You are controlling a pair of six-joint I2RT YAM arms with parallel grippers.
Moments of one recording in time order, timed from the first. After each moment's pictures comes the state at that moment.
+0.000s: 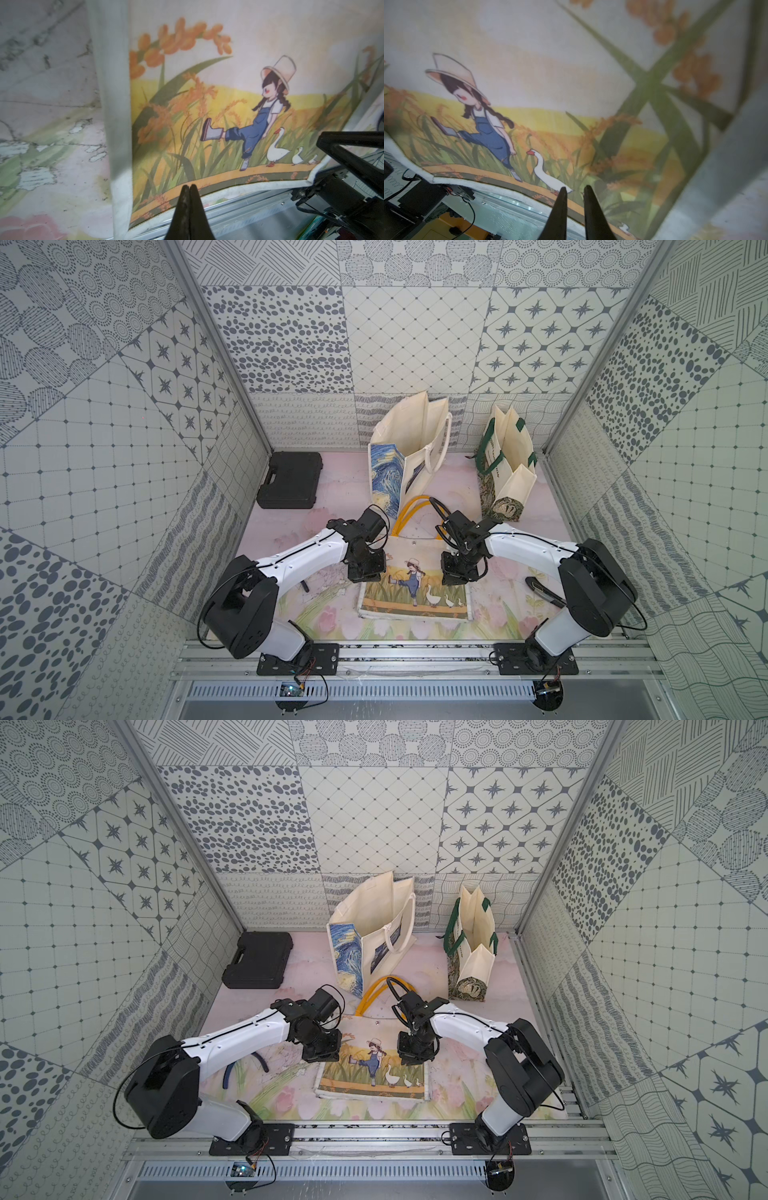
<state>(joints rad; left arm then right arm) -0.67 1.48 0.92 -0.86 0.31 -0.75 0.64 1.62 0.96 -0.83 -0.35 0.73</state>
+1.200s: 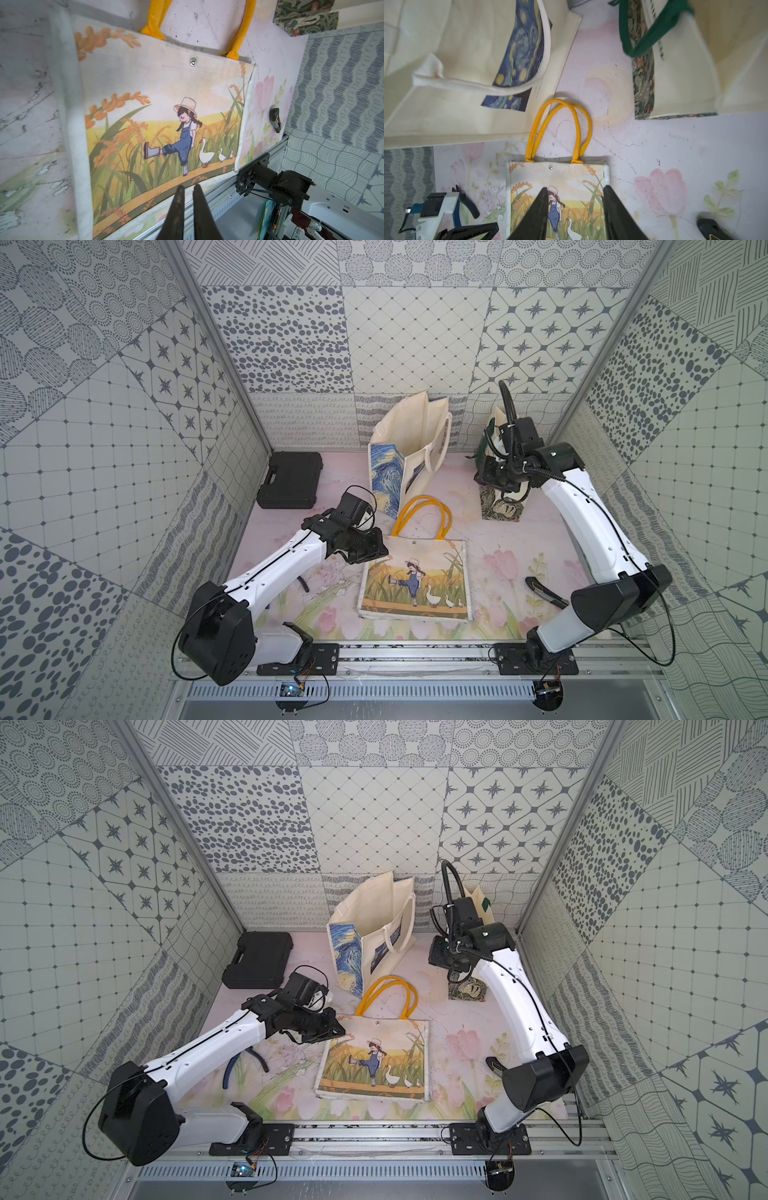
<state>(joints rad) -0.54 1.32 0.96 -0.70 0.48 -0.70 0.31 1.62 1.92 -1.22 -0.01 0.51</state>
